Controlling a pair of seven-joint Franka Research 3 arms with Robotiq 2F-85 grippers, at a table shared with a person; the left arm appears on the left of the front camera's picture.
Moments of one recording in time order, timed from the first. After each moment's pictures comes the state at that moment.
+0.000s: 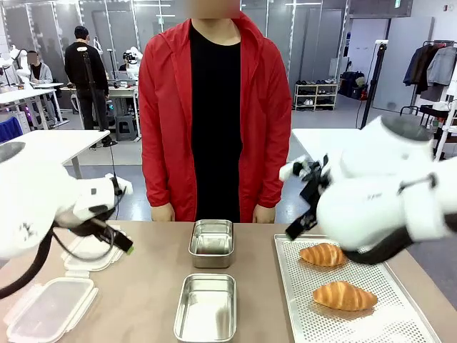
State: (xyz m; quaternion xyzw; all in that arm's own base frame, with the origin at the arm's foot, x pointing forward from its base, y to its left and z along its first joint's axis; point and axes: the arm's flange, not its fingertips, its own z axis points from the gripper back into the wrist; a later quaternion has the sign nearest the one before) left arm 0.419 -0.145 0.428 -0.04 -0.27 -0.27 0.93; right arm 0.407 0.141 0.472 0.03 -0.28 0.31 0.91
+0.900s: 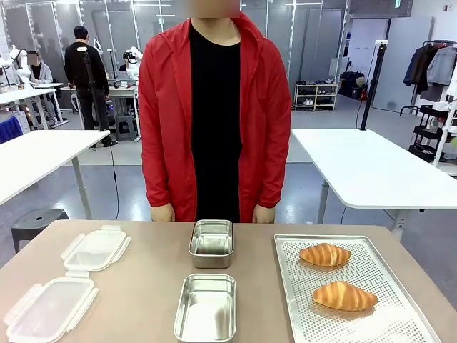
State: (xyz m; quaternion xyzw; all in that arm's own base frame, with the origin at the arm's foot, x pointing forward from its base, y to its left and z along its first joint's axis) left arm 0.314 0.016 0.789 -0.14 -0.27 -0.24 0.92; right arm 0.220 -0.013 0.715 0.04 -0.29 0.32 0.90
